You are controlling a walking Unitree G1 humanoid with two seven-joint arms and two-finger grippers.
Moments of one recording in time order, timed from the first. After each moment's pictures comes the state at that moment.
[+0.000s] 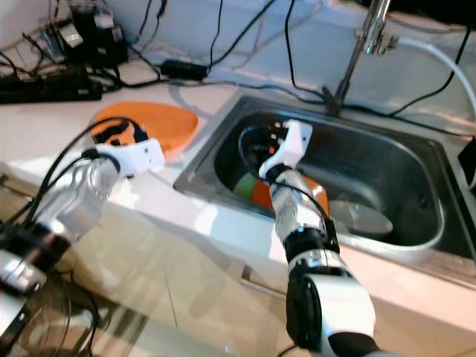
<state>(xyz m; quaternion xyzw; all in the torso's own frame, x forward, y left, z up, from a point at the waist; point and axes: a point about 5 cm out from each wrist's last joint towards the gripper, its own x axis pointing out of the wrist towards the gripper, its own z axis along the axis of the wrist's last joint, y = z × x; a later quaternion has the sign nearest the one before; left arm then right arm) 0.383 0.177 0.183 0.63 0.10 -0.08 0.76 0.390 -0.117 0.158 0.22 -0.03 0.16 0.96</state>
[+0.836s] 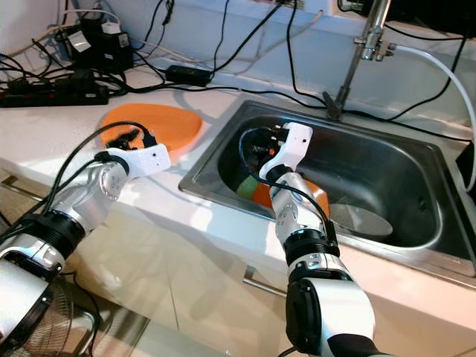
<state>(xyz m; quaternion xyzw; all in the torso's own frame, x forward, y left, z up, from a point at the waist) 0.396 0.170 0.163 0.63 0.09 -0.10 0.76 0.389 -0.115 0.156 0.22 -0.03 0.16 0.96</state>
